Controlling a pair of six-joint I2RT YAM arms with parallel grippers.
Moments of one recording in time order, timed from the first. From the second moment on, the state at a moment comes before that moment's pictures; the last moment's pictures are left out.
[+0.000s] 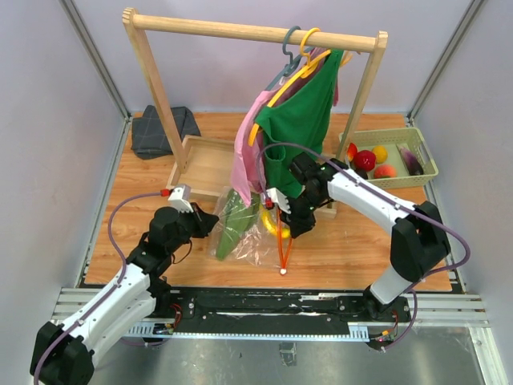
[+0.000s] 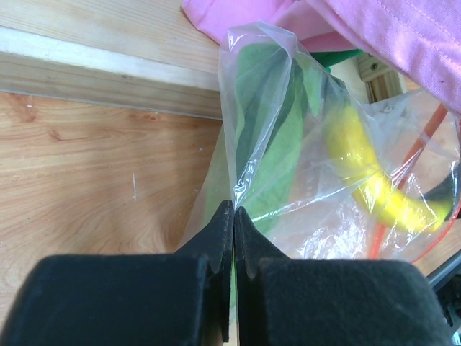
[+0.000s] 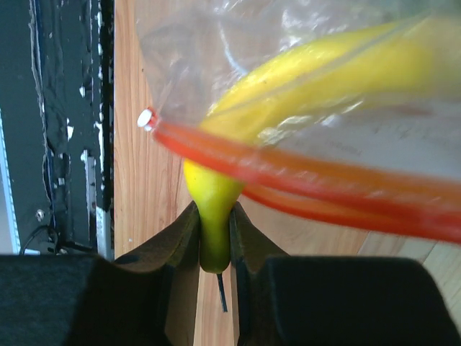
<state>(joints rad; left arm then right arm) -0.45 0.66 0.26 0.05 0.07 -0.57 0.64 1.63 1.27 -1.07 -0.62 -0.94</state>
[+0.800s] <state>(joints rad) -0.45 0.60 0.24 0.00 -0.05 -0.64 0.49 1.32 1.03 -1.28 -0.60 -1.34</state>
